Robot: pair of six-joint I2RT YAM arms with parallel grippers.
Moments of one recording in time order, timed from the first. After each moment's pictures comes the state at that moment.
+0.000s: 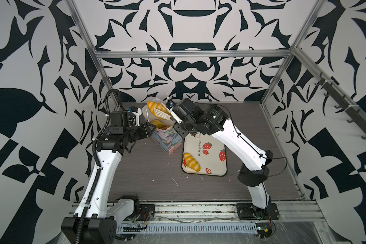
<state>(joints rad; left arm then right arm) -0.08 1.10 1.19 -0.77 0.50 -0.36 1.03 2.07 2.62 -1.41 0.31 0.07</state>
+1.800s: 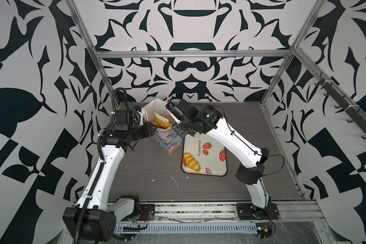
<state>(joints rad) -0.11 1.16 1.19 -0.76 0.43 -0.34 1.00 2.10 2.56 -1.40 0.31 0.10</state>
